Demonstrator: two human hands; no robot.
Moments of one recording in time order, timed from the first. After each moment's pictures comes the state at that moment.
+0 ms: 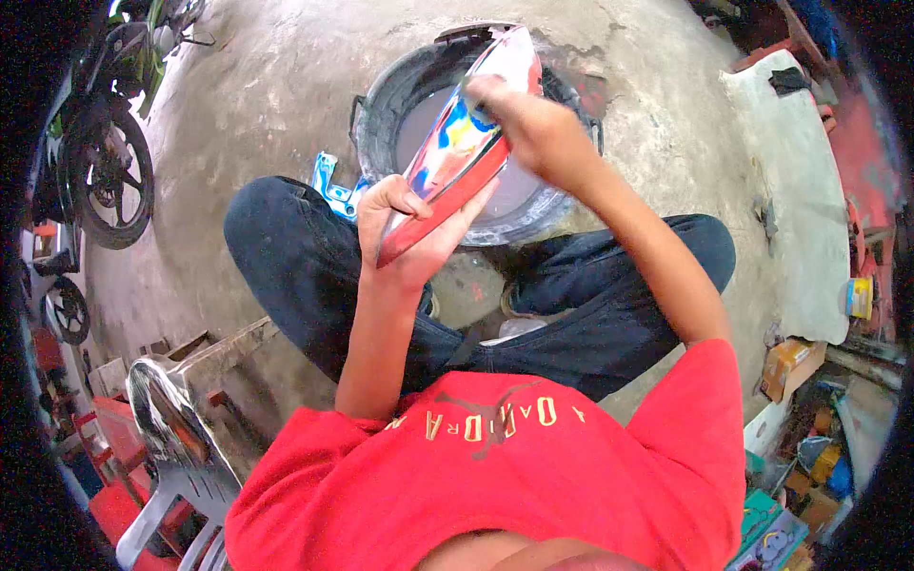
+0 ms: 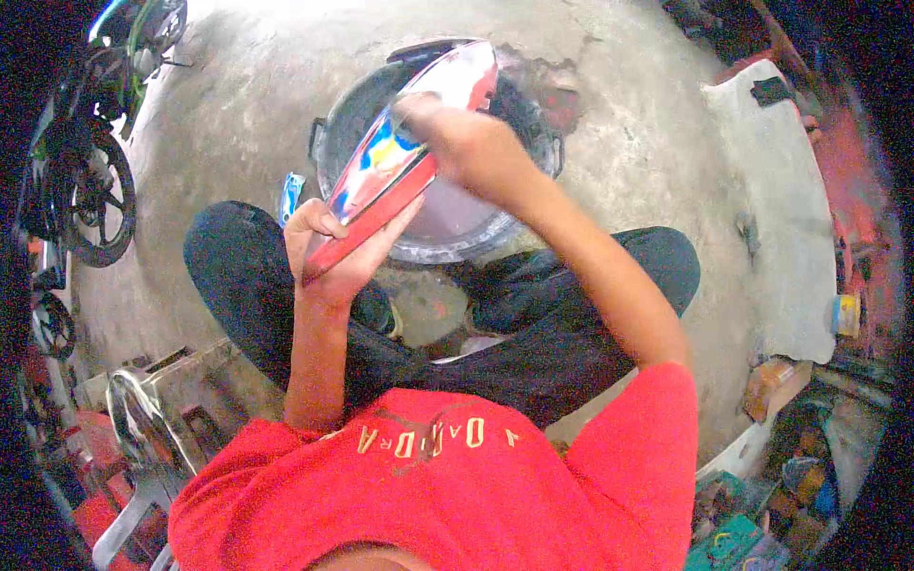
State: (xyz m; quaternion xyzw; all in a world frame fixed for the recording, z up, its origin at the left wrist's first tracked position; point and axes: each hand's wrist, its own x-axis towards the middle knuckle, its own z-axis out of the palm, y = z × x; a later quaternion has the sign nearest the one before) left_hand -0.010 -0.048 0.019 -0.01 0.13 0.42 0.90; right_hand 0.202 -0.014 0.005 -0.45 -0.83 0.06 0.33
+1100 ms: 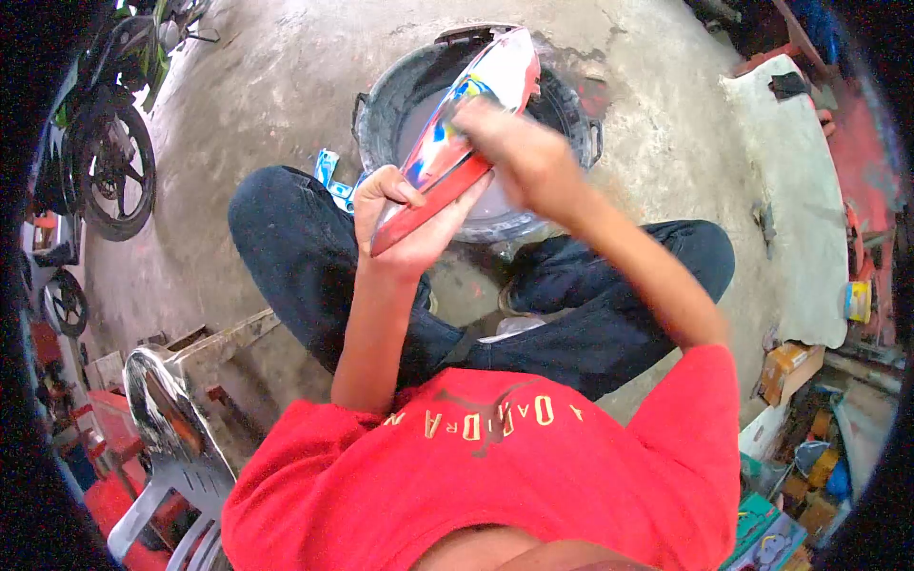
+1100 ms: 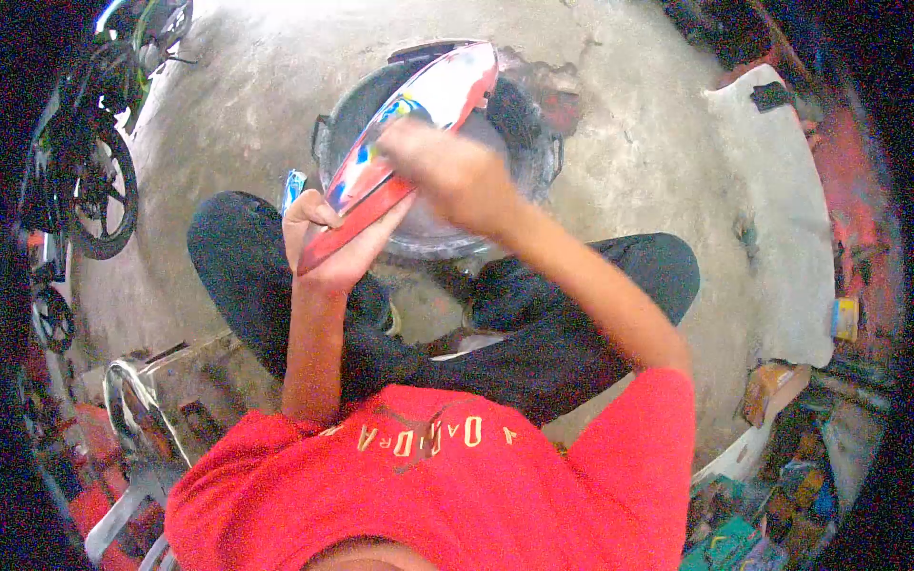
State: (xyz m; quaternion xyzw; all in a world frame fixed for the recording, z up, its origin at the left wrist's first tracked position) left_hand -0.019 -0.044 0.003 -0.05 -0.04 0.38 0.92; right_hand 0.191 -0.038 -0.012 -0.35 -0.86 -0.03 0.38
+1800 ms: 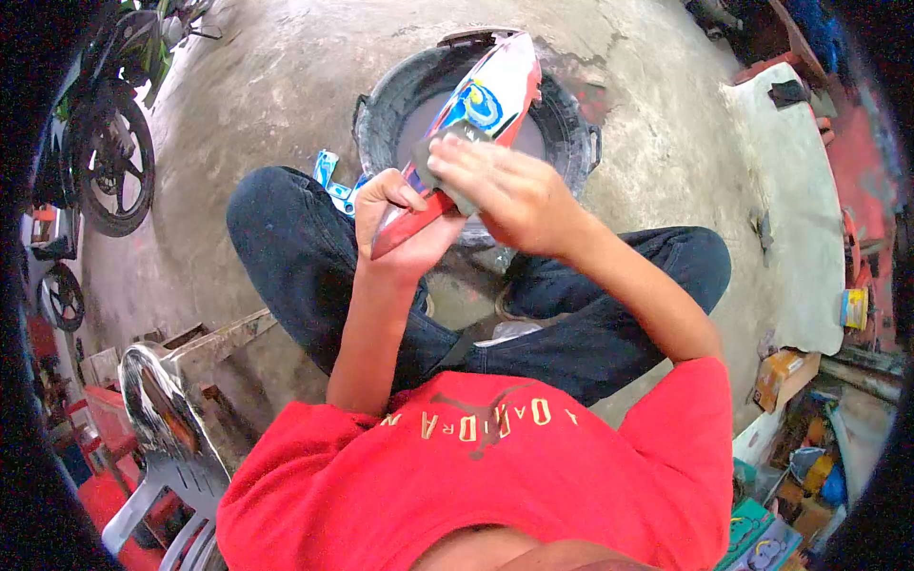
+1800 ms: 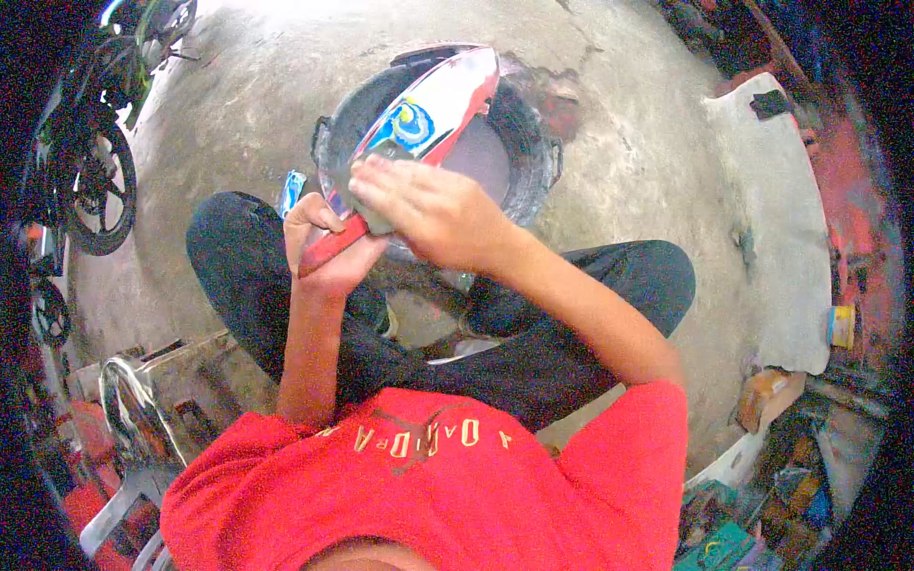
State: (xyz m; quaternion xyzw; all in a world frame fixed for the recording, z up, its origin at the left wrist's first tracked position) left_hand -0.016 -0.044 -0.007 -0.12 -0.05 0.39 0.91; right_hand 0.175 -0.054 0.014 -0.31 -0.89 -0.05 0.34
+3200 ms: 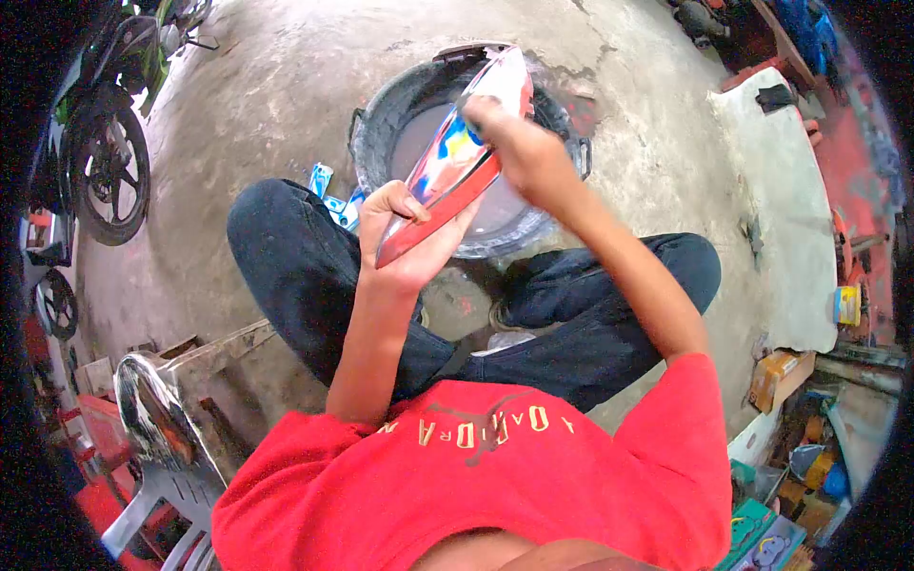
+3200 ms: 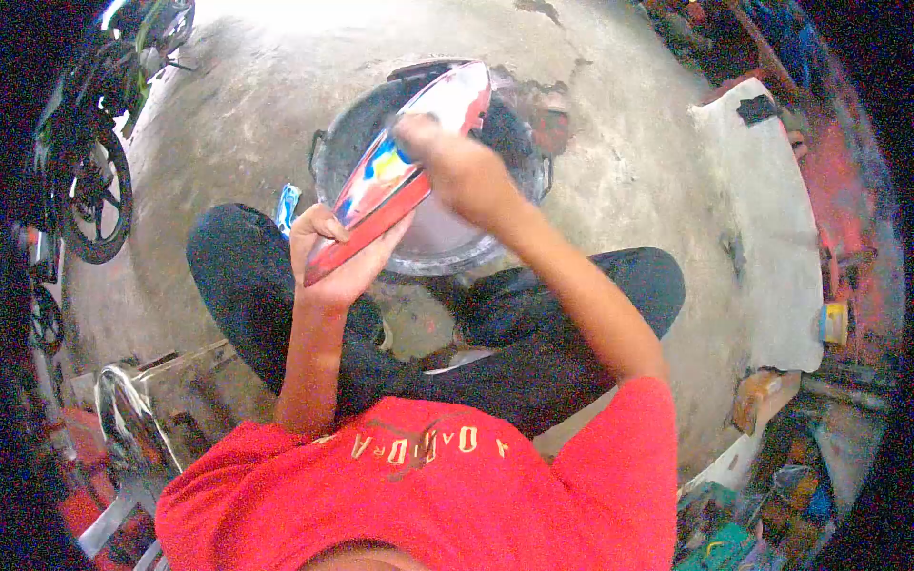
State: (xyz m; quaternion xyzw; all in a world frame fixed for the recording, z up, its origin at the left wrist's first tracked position) left_hand -0.015 -0.049 0.007 -0.09 0.00 0.39 0.92; right_hand 0.197 -0.020 -0.013 -0.44 -0.81 0.08 0.39
